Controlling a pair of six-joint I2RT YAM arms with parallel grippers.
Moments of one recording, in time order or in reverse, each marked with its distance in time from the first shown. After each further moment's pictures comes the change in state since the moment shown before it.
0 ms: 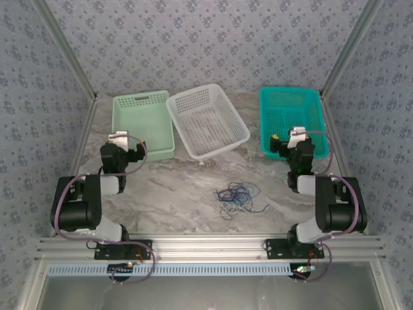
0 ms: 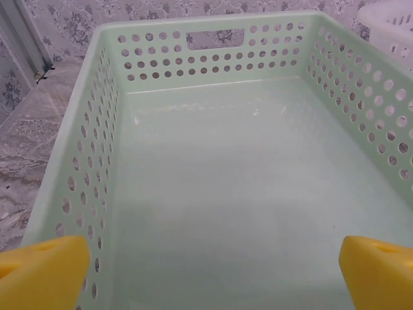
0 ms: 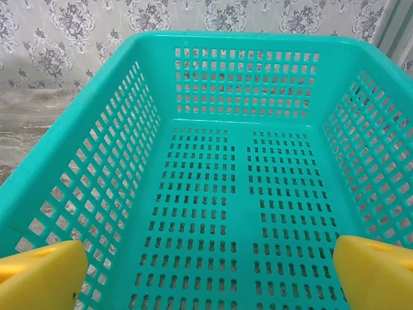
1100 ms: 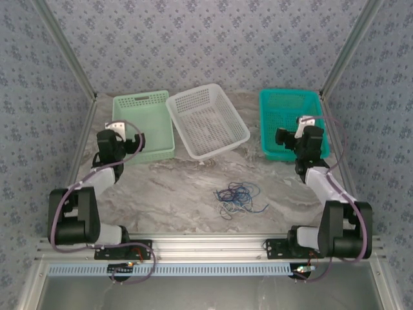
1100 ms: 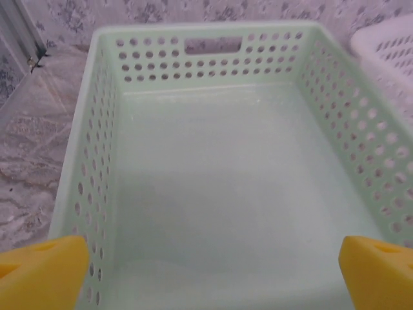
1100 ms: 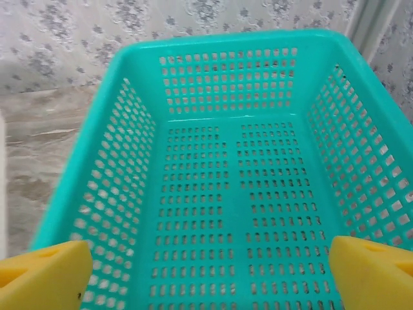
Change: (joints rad) left arm -0.035 -0.163 0.212 -0.478 -0.011 -0.053; right arm -0.005 -0.246 0.264 -0.676 -0.005 0.094
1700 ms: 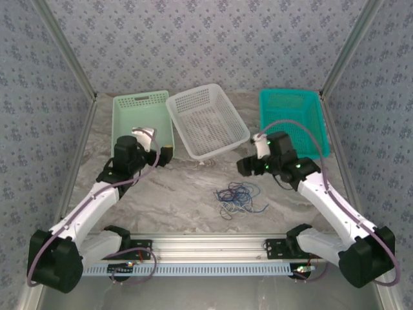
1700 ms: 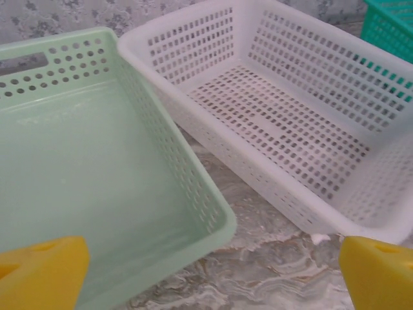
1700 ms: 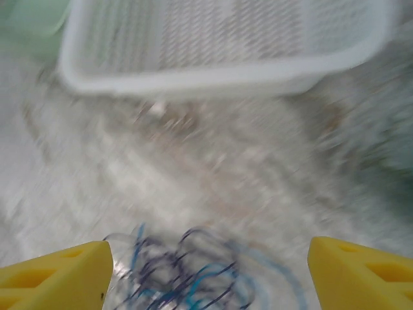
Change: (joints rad) left arm -0.362 -0.335 -0.006 -0.351 0.015 -0.028; right arm 0.525 -0.190 0.173 -0.764 -0.203 0.077
